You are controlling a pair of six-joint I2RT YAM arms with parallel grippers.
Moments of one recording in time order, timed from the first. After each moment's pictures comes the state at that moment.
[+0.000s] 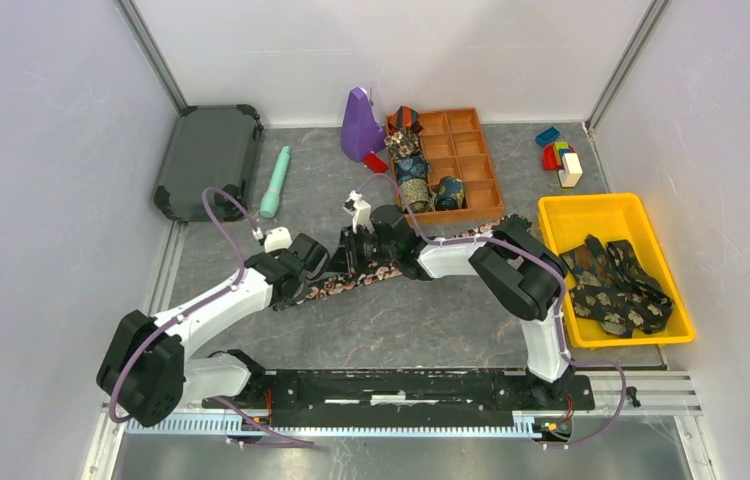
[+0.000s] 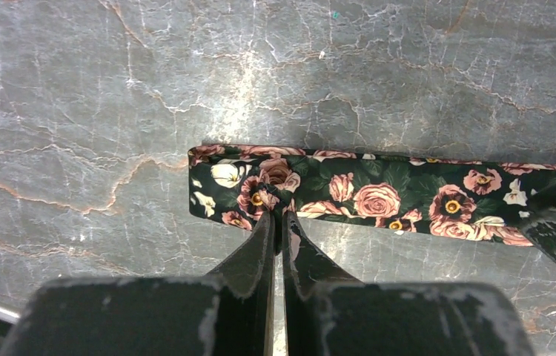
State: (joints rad) left arm -0.59 1.20 0.68 -0.74 -0.51 -0.90; right arm 0.85 2.04 1.12 0.50 -0.49 0.60
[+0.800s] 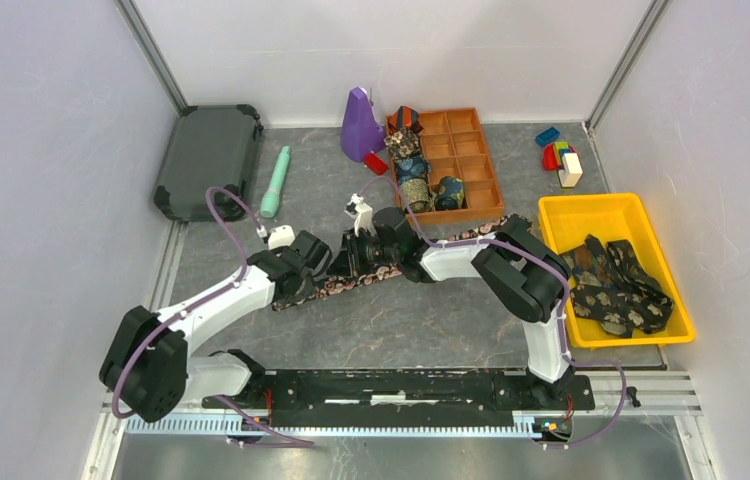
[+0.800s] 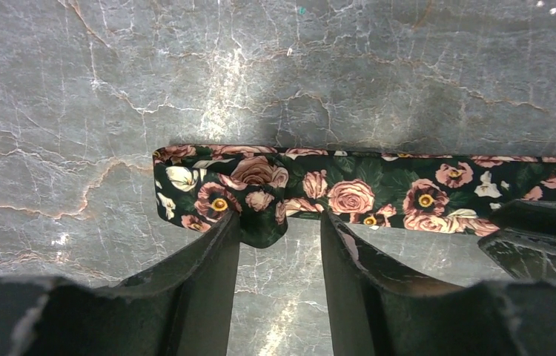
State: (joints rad) left arm -0.59 1.24 0.69 -0.70 -0.47 -0.89; right arm 0.84 2.01 1.07 0.51 -0.50 0.59
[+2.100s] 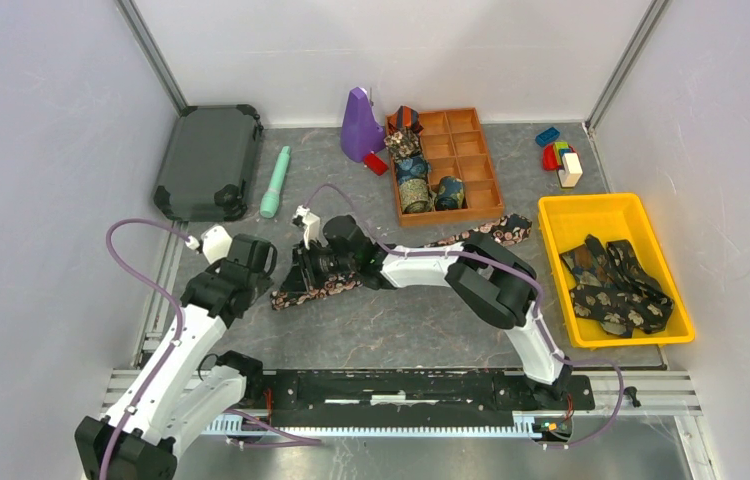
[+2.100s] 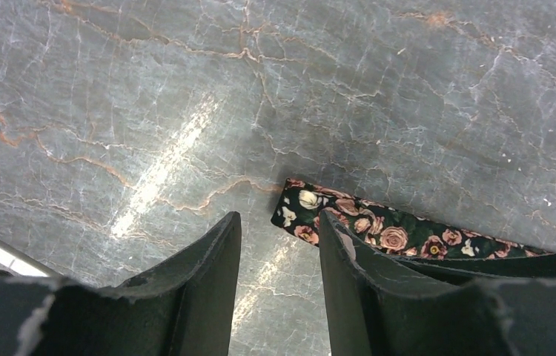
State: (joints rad) left arm -0.34 0.80 0.70 -0.91 -0.54 -0.90; right arm 1.02 2.13 1.37 0.42 -0.50 0.59
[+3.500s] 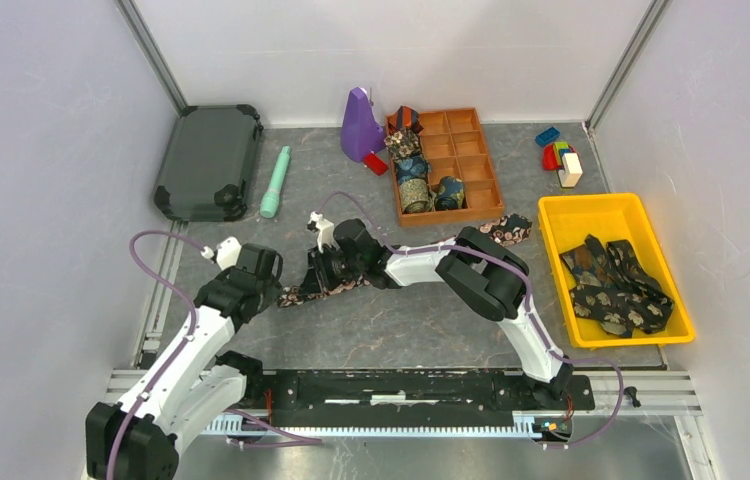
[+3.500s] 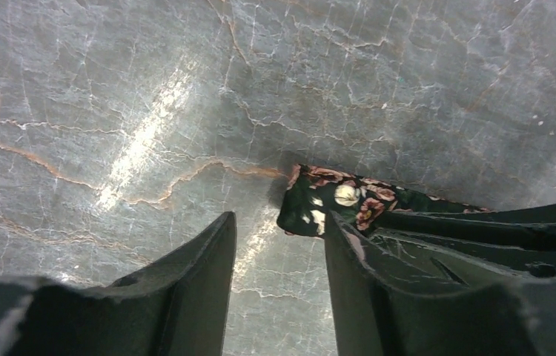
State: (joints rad) left arm -0.31 0.83 0.56 -0.76 -0.41 -0.90; right arm 0.97 2.21 1.33 0.41 -0.50 0.57
